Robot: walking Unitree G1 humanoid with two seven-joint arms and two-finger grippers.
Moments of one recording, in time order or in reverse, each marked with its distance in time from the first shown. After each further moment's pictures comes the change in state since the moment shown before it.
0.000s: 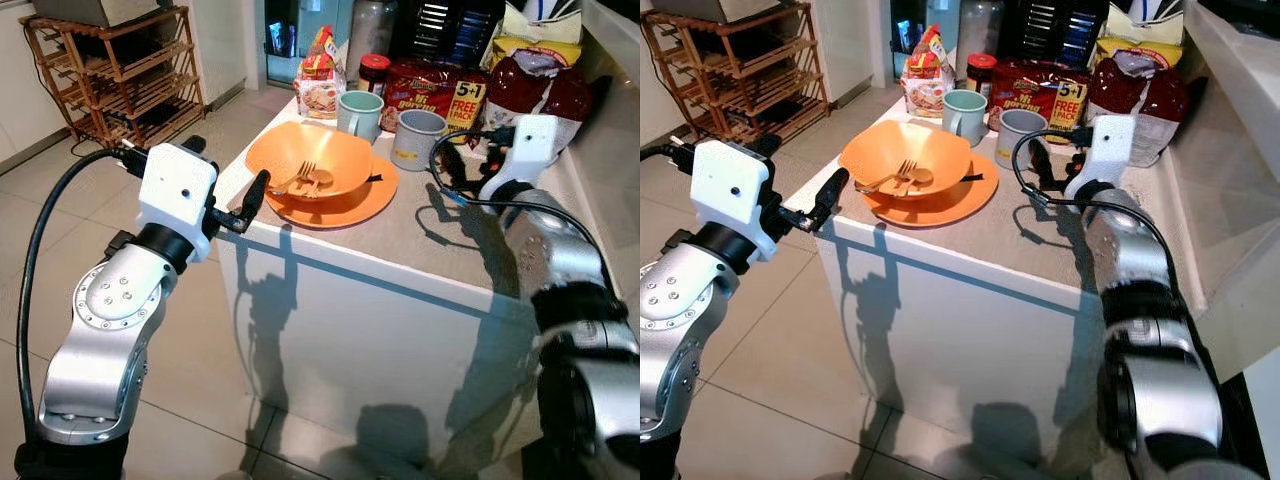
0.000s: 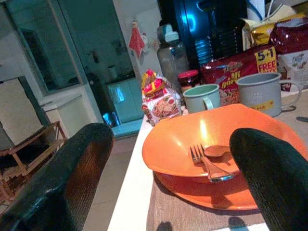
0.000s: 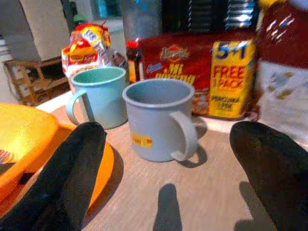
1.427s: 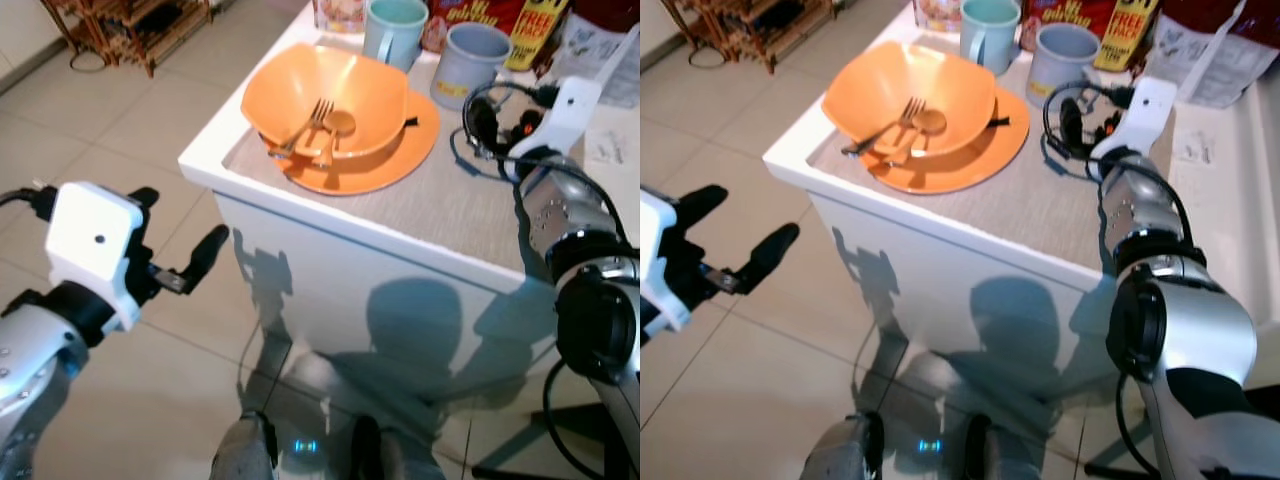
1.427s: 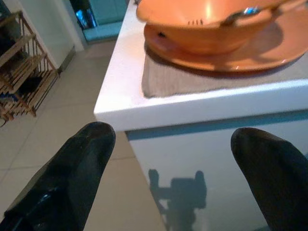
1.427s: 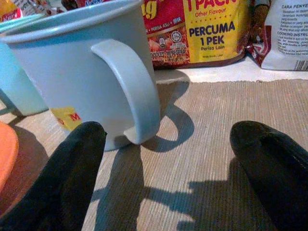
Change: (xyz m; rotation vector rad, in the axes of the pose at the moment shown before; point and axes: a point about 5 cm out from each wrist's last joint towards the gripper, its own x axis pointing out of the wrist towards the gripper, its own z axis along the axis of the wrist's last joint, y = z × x) left arm -0.077 0.017 0.020 -0.064 0.206 -0.055; right arm 0.012 -0.023 0.043 0.095 -0.151 -0.138
